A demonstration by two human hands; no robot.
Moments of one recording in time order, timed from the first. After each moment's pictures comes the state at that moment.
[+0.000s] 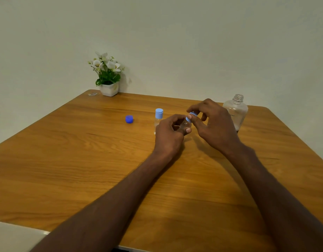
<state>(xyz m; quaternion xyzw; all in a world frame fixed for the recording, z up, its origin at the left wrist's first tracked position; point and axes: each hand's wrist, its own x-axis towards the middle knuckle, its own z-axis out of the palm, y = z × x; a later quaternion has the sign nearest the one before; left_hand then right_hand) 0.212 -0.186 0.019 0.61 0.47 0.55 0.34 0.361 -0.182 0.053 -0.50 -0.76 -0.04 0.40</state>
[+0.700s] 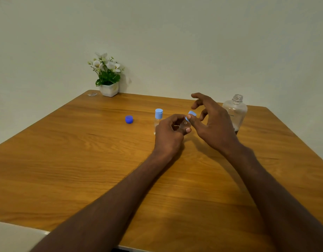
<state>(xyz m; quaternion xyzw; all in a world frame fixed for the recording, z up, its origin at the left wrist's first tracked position) 0.212 -0.187 0.020 0.60 0.47 0.55 0.35 0.360 -0.182 0.052 -0.50 -0.75 -0.01 0.44</state>
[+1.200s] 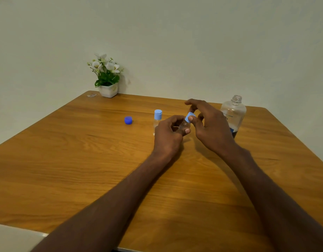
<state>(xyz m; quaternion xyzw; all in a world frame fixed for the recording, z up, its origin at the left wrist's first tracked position) 0.212 -0.185 0.018 0.60 0.47 0.55 0.35 0.353 -0.184 0.051 -0.51 -0.75 0.00 0.42</state>
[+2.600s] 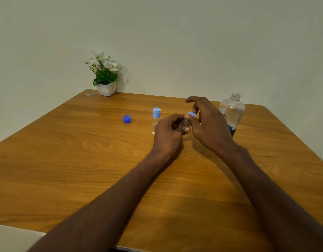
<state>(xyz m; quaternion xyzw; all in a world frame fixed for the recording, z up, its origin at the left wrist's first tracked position) 0.213 -0.185 0.016 0.62 0.45 0.54 0.34 0.356 -0.178 0.044 -0.51 -0.76 -0.03 0.41</state>
